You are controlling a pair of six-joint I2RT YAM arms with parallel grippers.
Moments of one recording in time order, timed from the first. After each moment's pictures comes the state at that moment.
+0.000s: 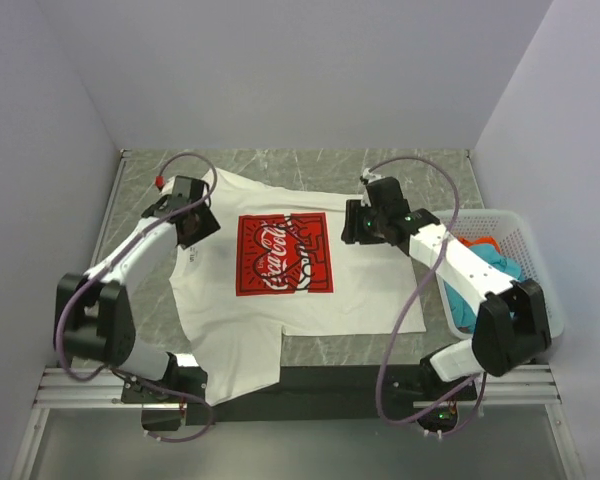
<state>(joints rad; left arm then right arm) -0.22 1.42 1.04 -0.56 -0.25 -0.74 0.45 1.40 1.05 -0.50 -0.06 0.35</state>
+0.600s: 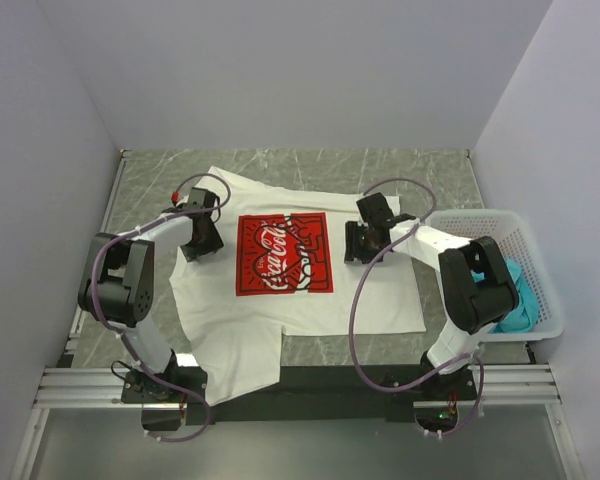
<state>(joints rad) -0.20 1.74 1.05 -0.47 -0.28 -0.65 0.38 1.70 1.02 -0.41 -0.05 0.38</state>
